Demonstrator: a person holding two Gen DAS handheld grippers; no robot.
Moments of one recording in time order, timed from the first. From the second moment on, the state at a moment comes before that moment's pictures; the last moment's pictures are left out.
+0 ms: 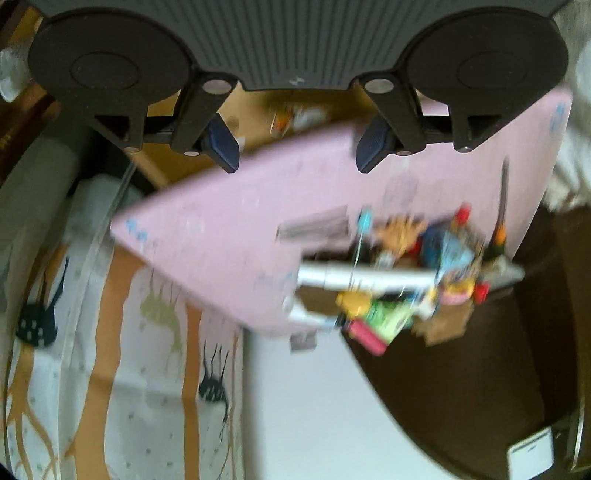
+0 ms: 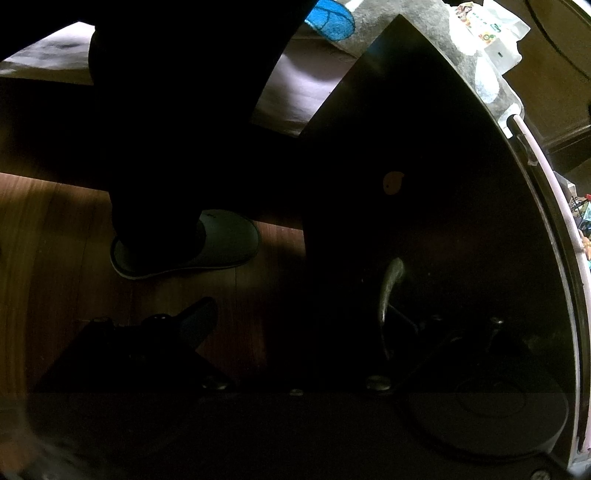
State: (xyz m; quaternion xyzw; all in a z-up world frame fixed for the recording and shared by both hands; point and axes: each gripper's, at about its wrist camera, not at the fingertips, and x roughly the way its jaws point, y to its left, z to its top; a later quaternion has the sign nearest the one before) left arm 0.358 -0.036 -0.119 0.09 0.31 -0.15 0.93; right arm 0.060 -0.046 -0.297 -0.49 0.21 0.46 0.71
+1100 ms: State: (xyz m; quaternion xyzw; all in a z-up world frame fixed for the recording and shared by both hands) left arm 0.448 -0.047 -0.134 0.11 0.35 -0.22 0.91; right arm 0.059 -0.045 -0.300 -0.48 0.21 0.46 0.72
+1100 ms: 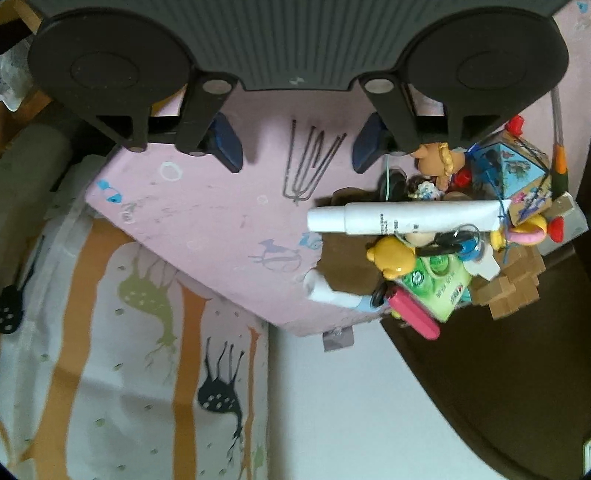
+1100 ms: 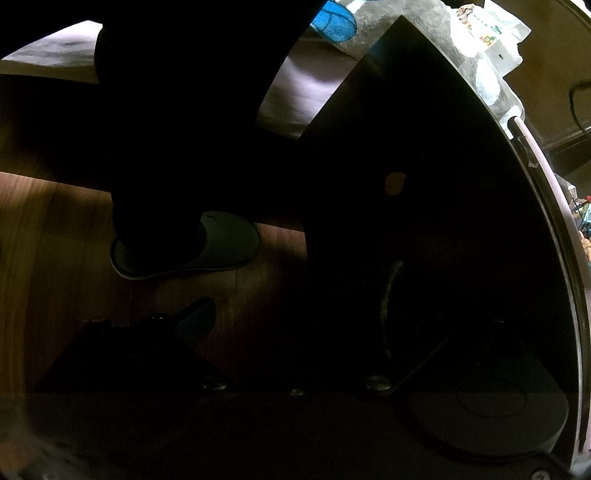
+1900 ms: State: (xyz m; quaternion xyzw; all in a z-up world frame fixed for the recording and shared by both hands) left arm 0.358 -0.021 -0.112 0.09 0.36 -0.20 0.90; right arm 0.061 -0.046 -0.297 -0.49 0.21 0.46 0.71
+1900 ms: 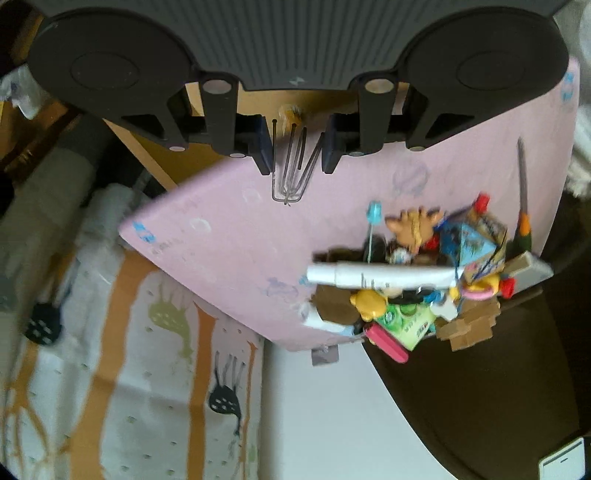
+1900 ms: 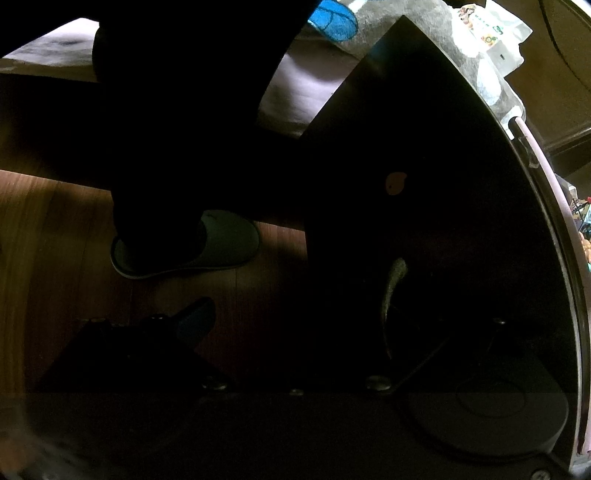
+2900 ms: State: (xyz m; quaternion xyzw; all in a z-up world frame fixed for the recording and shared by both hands) left arm 0.368 -0.030 -0.248 0.15 0.52 -0.13 0.83; right arm 0.059 -0.047 -0.299 -0.49 0.21 0.46 0.71
